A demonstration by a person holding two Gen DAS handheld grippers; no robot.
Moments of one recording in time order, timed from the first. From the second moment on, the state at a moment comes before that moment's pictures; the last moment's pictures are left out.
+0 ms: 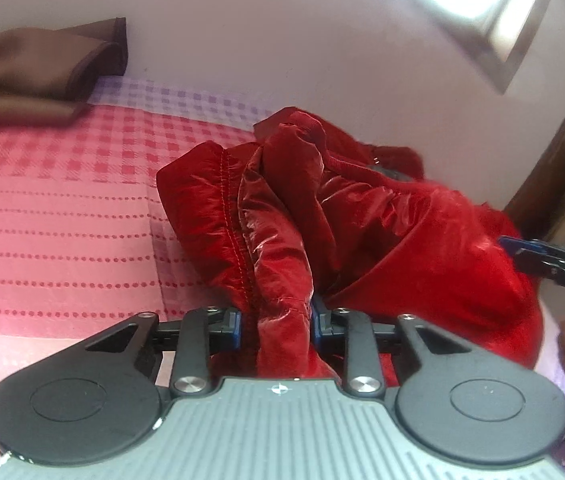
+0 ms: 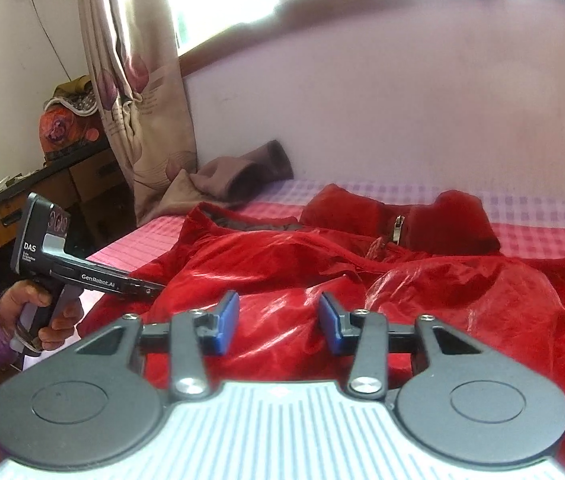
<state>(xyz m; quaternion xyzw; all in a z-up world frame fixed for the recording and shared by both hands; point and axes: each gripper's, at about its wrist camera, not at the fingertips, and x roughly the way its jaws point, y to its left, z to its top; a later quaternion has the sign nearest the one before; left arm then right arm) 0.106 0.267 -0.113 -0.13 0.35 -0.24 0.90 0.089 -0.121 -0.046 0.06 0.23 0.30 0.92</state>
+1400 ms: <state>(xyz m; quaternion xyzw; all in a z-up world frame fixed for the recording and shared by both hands) 0.051 -0.005 0.040 -0.06 0.26 -0.32 0.91 0.059 -0.326 -0.082 0.27 0.18 0.20 0.92</state>
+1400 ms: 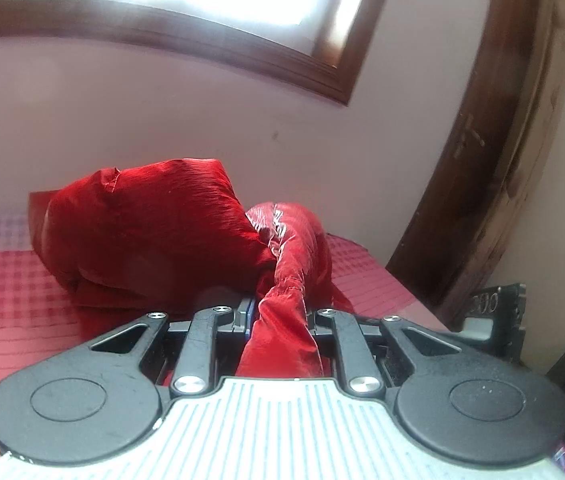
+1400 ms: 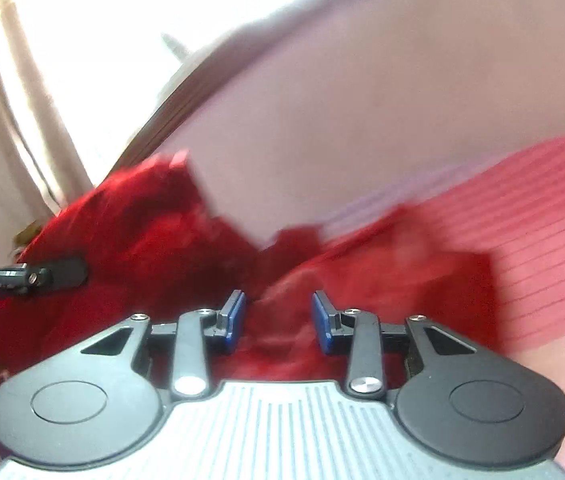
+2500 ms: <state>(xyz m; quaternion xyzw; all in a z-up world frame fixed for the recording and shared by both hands) 0.050 -0.170 -0.065 0.11 0.17 -0.43 0.88 0.179 -0.269 0.034 0.03 0.30 0.33 0.89</state>
